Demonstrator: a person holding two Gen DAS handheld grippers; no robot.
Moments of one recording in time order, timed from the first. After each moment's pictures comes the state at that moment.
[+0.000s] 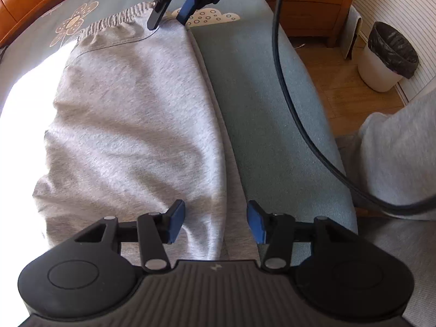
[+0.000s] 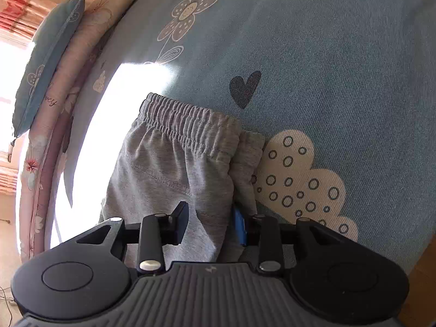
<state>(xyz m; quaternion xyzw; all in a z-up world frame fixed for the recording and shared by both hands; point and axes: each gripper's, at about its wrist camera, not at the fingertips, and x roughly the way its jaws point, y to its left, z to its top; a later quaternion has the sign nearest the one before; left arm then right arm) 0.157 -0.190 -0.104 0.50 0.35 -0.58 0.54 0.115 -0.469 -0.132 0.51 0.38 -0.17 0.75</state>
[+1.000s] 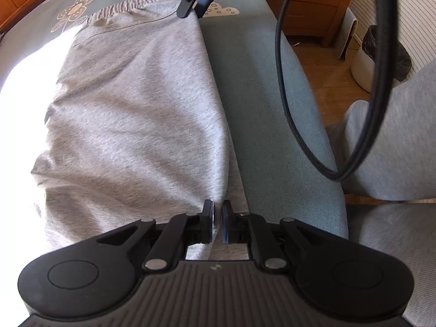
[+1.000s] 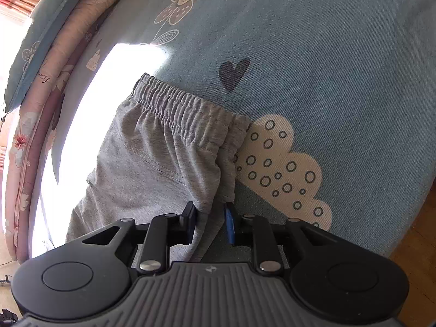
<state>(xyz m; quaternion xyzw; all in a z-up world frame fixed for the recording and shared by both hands) 0.184 -0.165 -0.083 0.47 0.39 -0.59 0.53 0.131 -0.462 -0.116 0.45 0.44 -0.18 0.75</state>
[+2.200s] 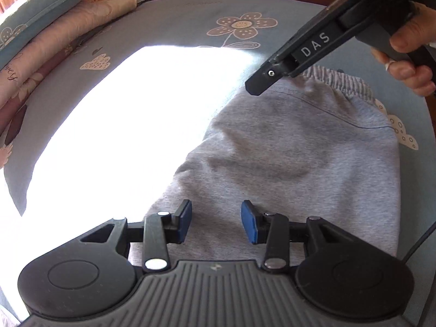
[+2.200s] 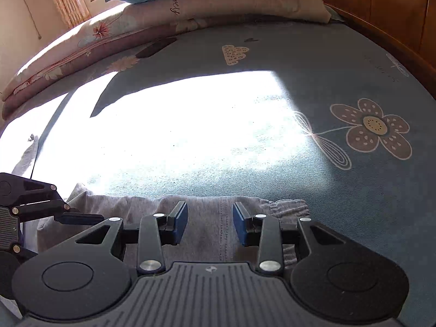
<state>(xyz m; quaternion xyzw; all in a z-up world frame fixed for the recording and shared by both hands) 0.294 -0.236 -0.102 0.32 0.41 -0.39 0.76 0.284 -0.429 -0.072 0.10 0.44 0.02 0.89</state>
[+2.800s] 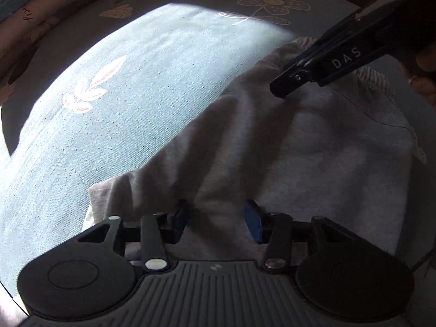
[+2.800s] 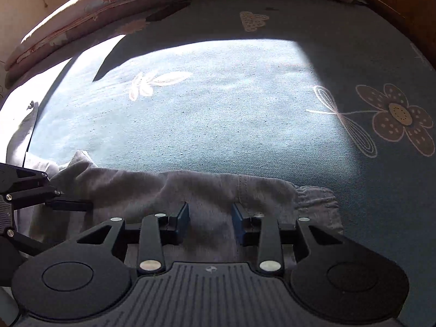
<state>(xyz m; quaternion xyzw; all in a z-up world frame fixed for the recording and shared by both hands) 0.295 -0.233 -0.116 0.25 0.48 -0.35 0.77 0.300 -0.411 -0.096 0.07 0.50 0.05 0.86</state>
